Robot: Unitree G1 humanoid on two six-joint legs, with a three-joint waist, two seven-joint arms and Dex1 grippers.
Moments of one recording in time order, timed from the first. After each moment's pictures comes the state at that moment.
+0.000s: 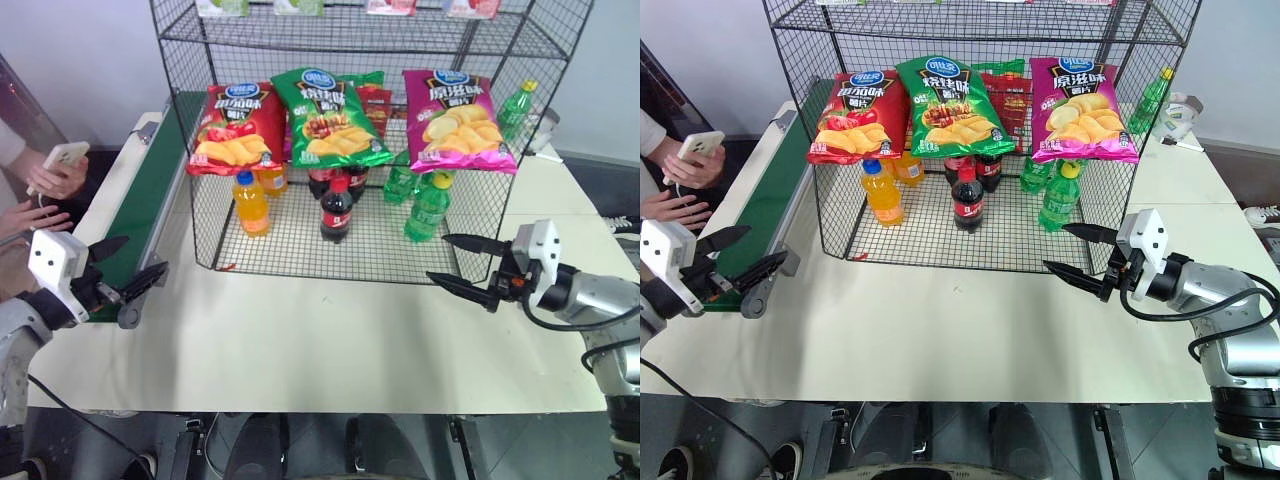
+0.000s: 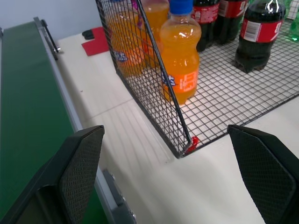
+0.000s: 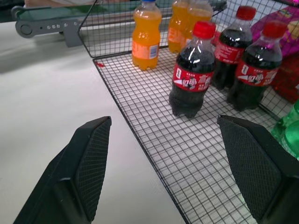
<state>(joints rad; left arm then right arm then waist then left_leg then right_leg) 0.02 0.77 0.49 -0.04 -0.49 0.25 -0.89 -0.13 -0.77 -0.24 -0.11 0.51 0.20 1.11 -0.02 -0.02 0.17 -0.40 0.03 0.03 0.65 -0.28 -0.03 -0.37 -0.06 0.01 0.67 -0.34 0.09</state>
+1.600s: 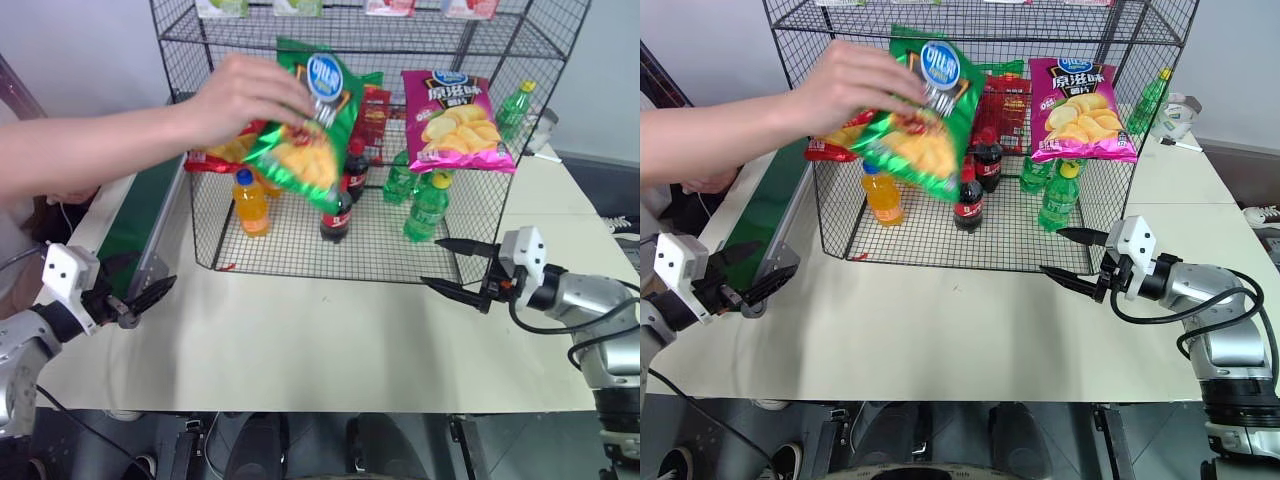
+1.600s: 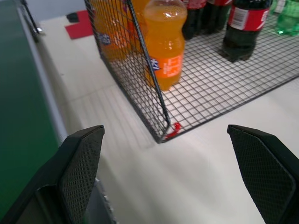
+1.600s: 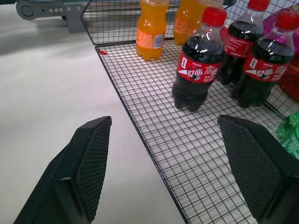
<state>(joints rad) 0.07 0.76 0.47 -0.06 -0.56 0.36 -0.93 -0.17 -0.75 -0.17 -0.02 0.46 0.10 1.12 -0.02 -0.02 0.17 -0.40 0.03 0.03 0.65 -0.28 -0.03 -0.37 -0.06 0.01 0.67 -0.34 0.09</state>
